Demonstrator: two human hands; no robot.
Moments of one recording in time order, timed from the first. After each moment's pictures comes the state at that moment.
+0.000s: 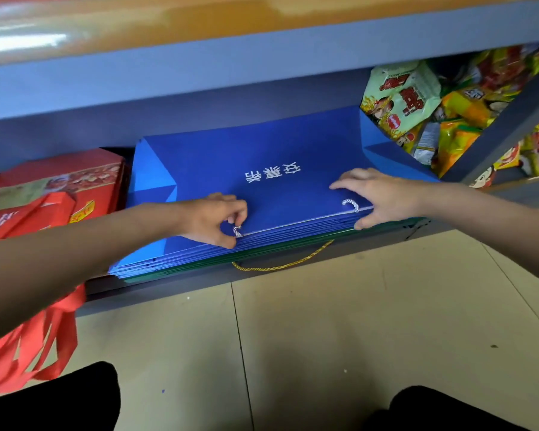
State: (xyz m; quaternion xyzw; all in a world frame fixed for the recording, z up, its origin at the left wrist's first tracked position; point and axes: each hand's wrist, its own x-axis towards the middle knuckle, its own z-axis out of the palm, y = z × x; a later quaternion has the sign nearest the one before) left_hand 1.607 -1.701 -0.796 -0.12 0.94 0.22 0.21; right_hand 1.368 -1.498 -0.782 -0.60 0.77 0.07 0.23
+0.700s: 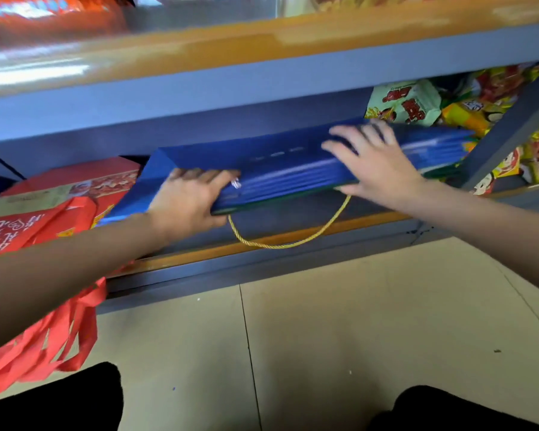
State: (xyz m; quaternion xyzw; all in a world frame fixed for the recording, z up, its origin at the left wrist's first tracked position) left_hand 1.640 -1.699 -0.765 -0.17 0.98 -0.10 -0.06; right_hand 1.384 -1.519 -0.766 -0.64 0.73 0.00 -0.23
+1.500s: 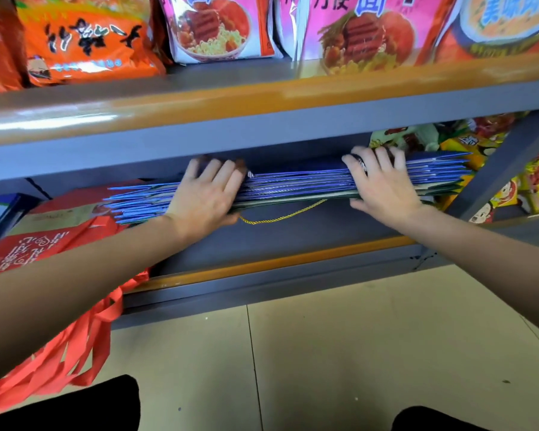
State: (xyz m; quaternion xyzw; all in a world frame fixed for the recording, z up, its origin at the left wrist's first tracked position) left_hand 1.630 -1.715 -0.745 -0.11 0.92 -0.30 -0.21; right_hand 1.381 -1.523 -0.758 -0.56 0.77 0.07 -0.29
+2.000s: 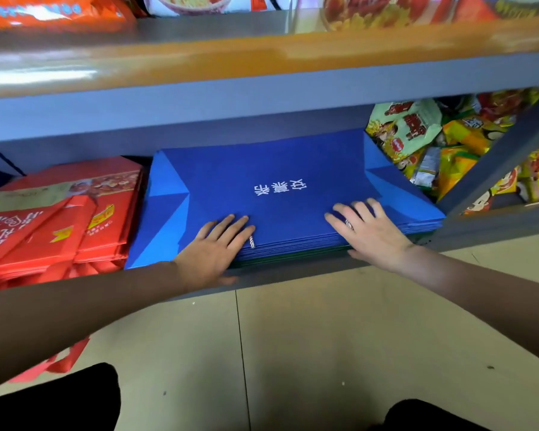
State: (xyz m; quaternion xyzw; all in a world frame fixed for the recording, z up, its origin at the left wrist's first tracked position) left_hand 1.654 -1.676 -0.844 -0.09 0.99 -0.10 0.02; right_hand 1.394 -1.481 -0.838 -0.67 0.71 0.14 -0.16
